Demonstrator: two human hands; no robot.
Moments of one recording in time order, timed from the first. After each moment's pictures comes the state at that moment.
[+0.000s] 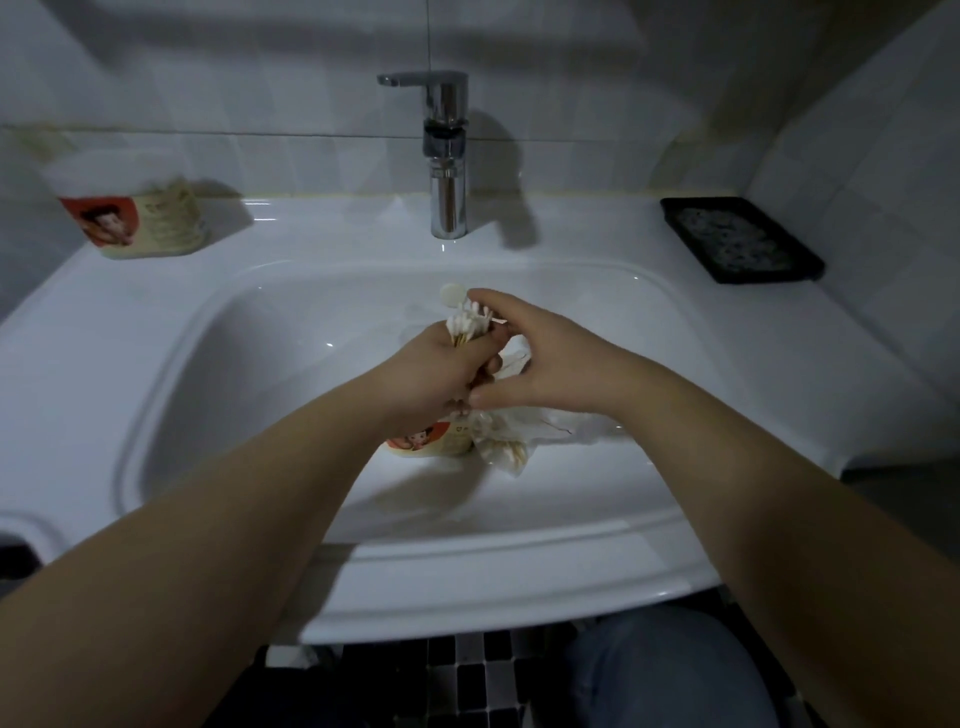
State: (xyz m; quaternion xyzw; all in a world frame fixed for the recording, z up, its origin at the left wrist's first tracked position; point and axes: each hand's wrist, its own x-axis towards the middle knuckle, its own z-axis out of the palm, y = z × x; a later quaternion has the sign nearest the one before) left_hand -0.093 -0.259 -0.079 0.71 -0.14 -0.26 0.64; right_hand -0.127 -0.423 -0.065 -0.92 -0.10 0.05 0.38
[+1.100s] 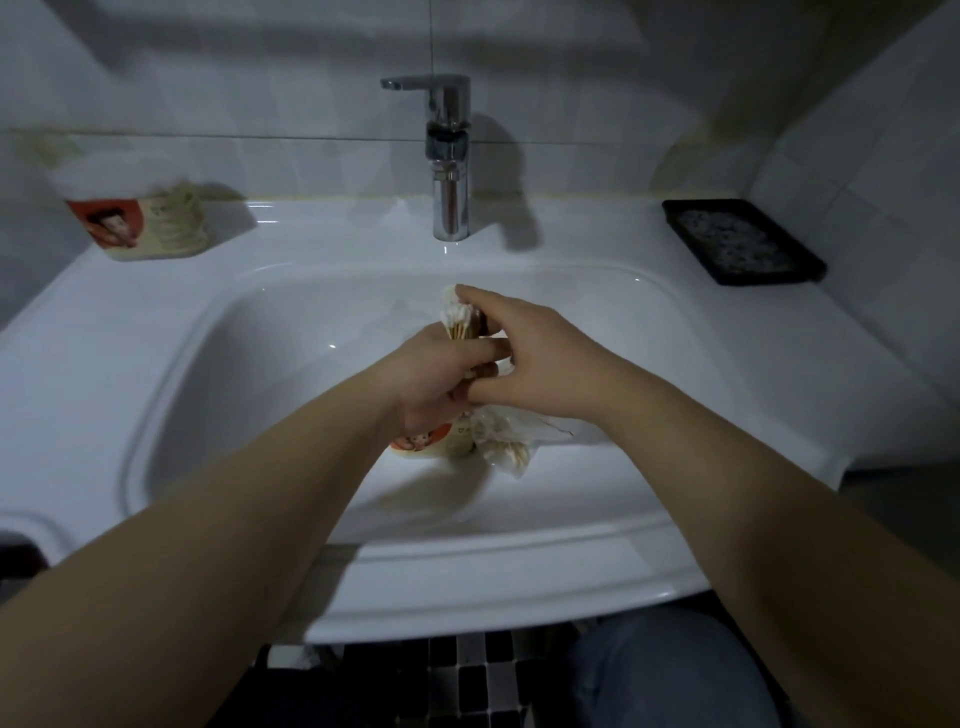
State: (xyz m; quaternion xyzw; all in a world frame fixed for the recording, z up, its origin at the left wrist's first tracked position) left_hand -0.089 -0.257 -0.079 0.63 -0.11 -0.30 0.71; right_hand -0.127 -0.405 -0.060 -0.94 -0.13 -0.02 0.31
